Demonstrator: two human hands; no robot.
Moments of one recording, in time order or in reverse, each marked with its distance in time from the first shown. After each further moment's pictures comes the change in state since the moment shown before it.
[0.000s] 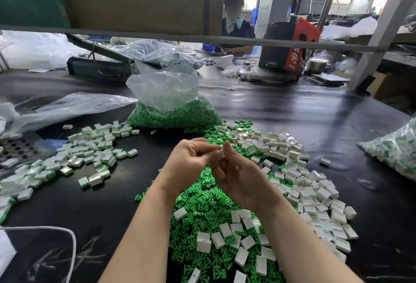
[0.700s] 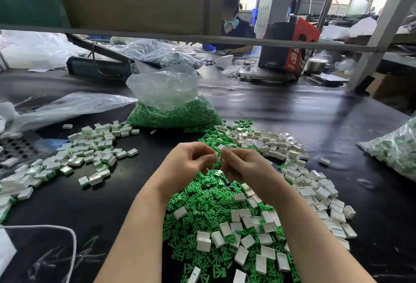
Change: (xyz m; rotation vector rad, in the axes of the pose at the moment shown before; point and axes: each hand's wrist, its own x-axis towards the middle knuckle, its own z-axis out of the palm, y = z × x) left_hand -0.005 -0.006 -0.010 0.081 -0.110 -0.114; right_hand -0.008 -0.019 -0.015 -0.805 0.042 -0.164
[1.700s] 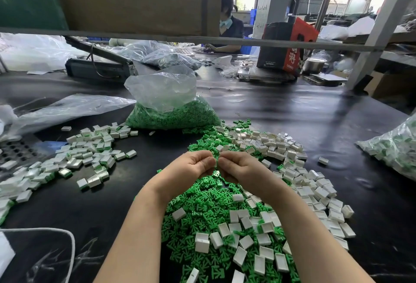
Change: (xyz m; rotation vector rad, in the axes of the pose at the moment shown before) left_hand 0.000 -0.006 0.006 -0.103 -0.188 -0.049; right_hand 0.004 0.001 0.001 -0.247 -0.064 -0.033
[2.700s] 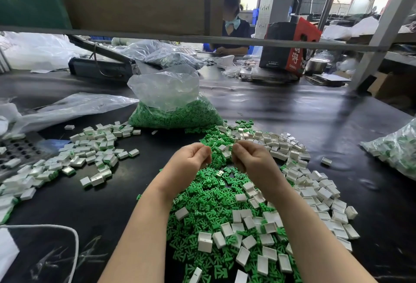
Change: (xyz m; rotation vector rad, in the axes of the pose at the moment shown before) left_hand 0.001 -0.002 -0.004 0.092 0.226 -0.025; right_hand 0.001 0.001 -0.002 0.137 0.337 -0.009
